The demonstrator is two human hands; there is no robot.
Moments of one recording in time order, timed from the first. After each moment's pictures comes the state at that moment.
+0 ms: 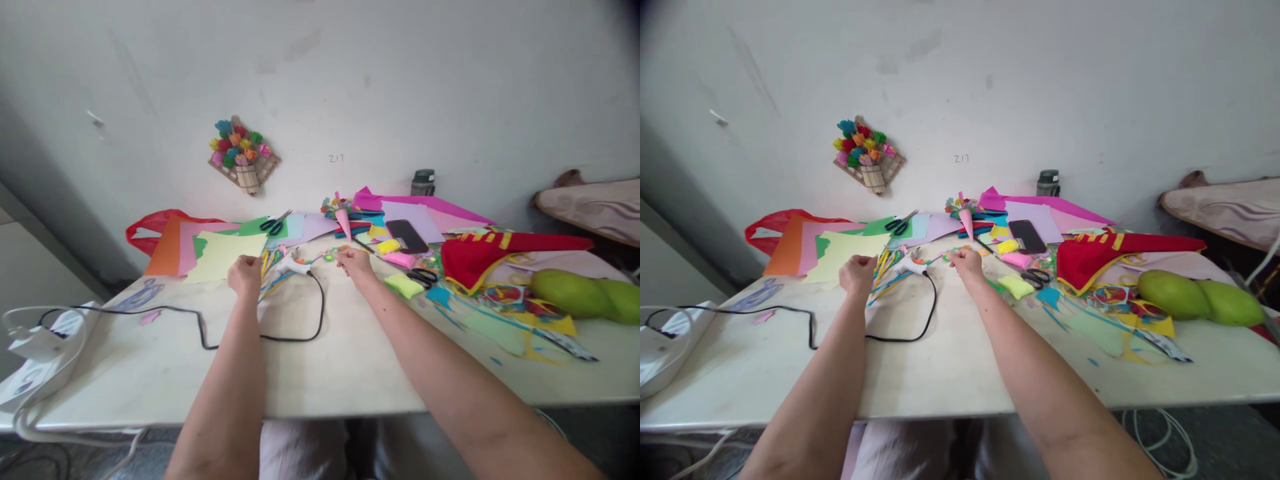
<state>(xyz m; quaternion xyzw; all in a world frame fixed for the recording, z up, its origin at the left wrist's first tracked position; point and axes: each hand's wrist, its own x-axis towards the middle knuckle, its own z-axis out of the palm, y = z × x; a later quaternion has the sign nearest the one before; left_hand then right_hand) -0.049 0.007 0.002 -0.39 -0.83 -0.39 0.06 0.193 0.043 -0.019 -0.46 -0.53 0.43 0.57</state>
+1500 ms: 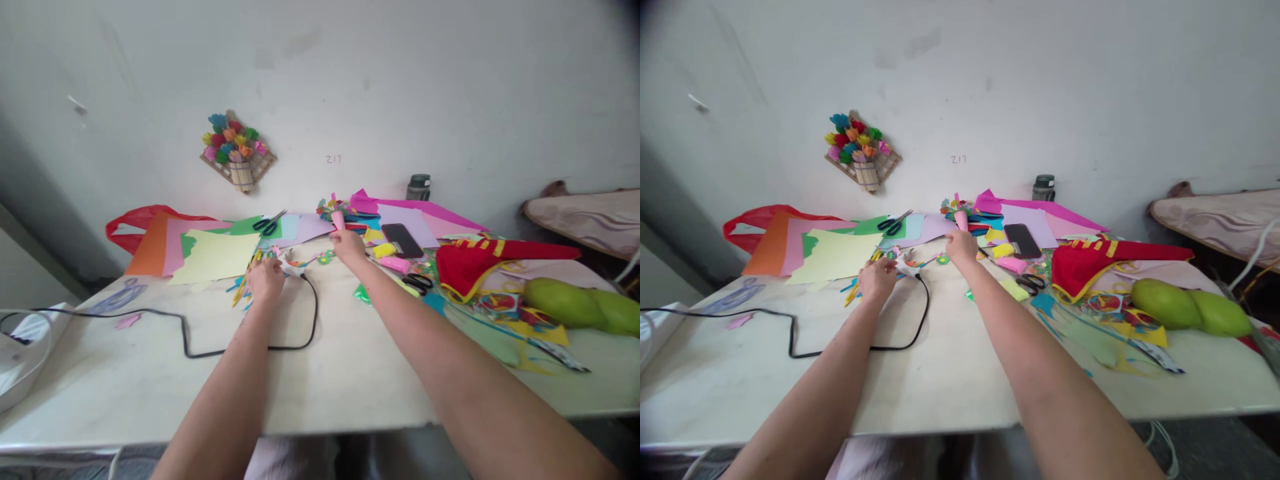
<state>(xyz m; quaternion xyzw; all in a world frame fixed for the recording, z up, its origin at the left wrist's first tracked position) 0.005 0.009 -0.011 -0.54 -0.78 -0.31 0.10 0.195 0.084 0.019 -0.61 -0.70 0.05 0.37</state>
